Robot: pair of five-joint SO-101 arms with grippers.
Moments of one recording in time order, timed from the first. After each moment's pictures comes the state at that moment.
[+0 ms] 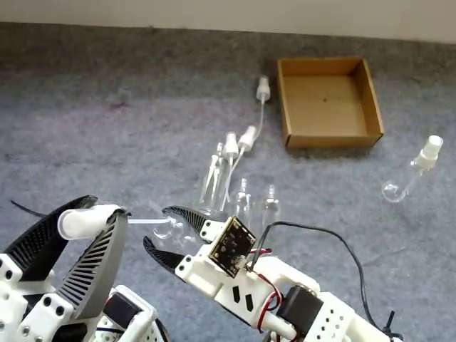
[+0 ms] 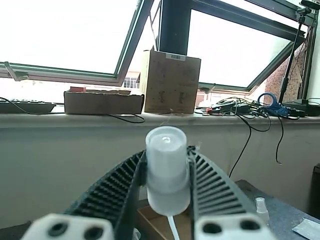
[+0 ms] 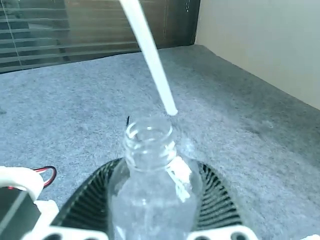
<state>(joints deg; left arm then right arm) 28.2 -90.9 17.4 69.1 8.7 -63.5 -82.4 77.2 21.5 4.4</state>
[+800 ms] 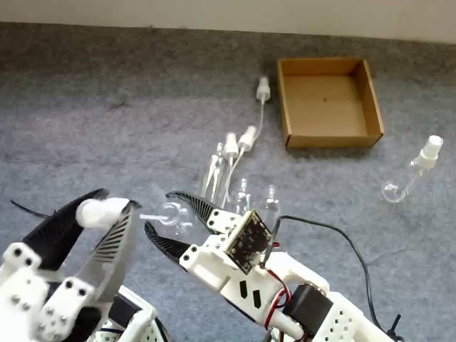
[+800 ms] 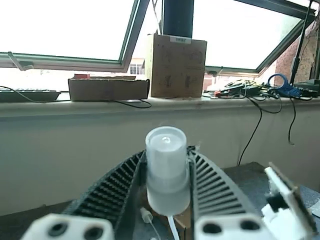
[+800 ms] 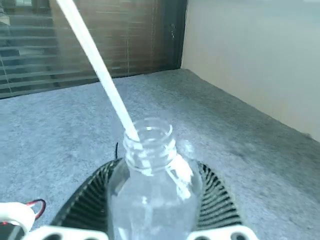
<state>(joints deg) 26.7 -90.9 20.4 70.5 6.8 -60.8 -82.4 71.1 21.7 4.4</state>
